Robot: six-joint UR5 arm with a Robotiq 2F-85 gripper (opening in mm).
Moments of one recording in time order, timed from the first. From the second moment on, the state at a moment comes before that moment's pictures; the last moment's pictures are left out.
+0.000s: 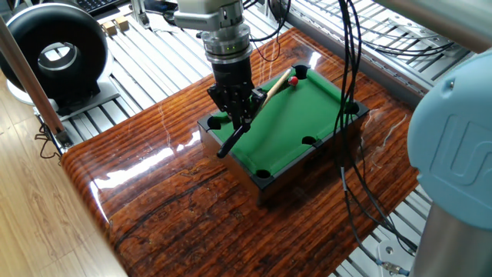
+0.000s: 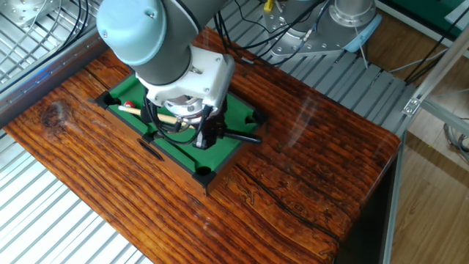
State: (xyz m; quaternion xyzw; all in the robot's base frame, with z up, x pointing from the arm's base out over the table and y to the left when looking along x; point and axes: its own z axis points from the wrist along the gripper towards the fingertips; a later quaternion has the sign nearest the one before) arm 0.491 0.087 0.112 0.79 -0.58 -0.15 0.07
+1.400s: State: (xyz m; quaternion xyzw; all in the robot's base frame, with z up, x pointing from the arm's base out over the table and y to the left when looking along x) arm 0.486 0.068 0.110 0.80 -0.58 -0.13 0.10
